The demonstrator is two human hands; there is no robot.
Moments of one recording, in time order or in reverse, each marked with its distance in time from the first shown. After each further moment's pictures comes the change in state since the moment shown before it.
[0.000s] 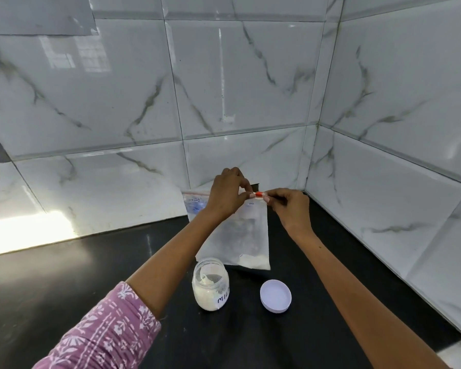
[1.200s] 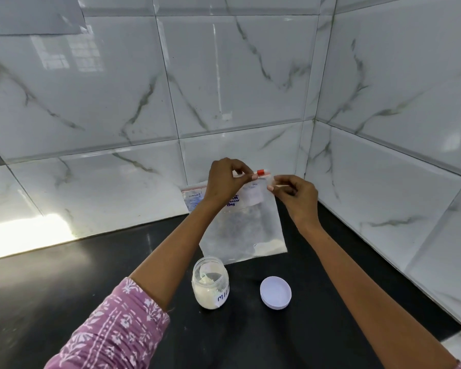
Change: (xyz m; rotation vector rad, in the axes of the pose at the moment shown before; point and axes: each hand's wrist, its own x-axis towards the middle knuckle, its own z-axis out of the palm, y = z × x) left_hand 0.009 0.006 -0.012 -0.400 0.181 0.004; right_hand 0.010 0.010 -0.012 0.213 0.056 0.062
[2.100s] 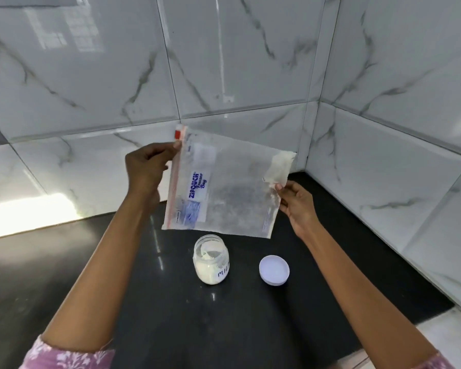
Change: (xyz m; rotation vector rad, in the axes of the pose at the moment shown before) left_hand -0.054 -0.015 -0.106 -0.494 0.382 -0.388; right_hand -0.032 0.041 0.001 0.567 -0.114 0.470
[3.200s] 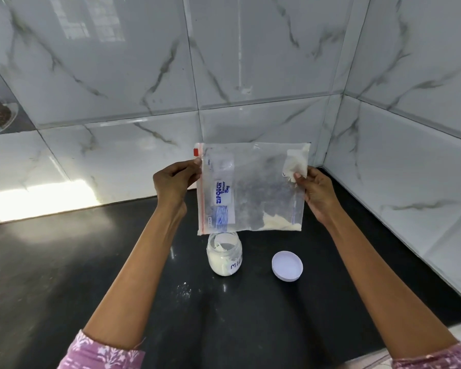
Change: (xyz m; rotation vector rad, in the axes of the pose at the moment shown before) left_hand -0.022 -0.037 0.003 -0.146 0.127 -0.192; right_hand 0.025 -0.010 -0.006 -0.011 -0.113 -0.068
